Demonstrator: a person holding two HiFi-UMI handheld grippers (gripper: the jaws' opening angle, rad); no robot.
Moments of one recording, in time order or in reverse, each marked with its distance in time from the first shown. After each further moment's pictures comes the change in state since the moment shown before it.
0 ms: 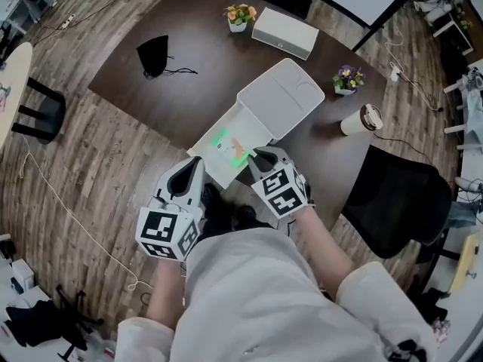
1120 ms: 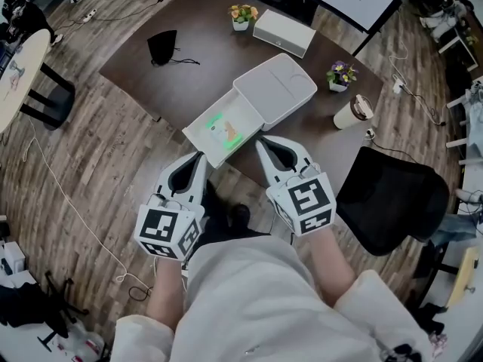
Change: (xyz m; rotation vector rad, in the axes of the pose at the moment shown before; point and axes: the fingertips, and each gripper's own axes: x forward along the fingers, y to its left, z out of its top) left arm -0.052 -0.076 -0.002 0.020 -0.103 0.055; right arm -0.153 0.014 0.051 0.061 -0.422 -0.023
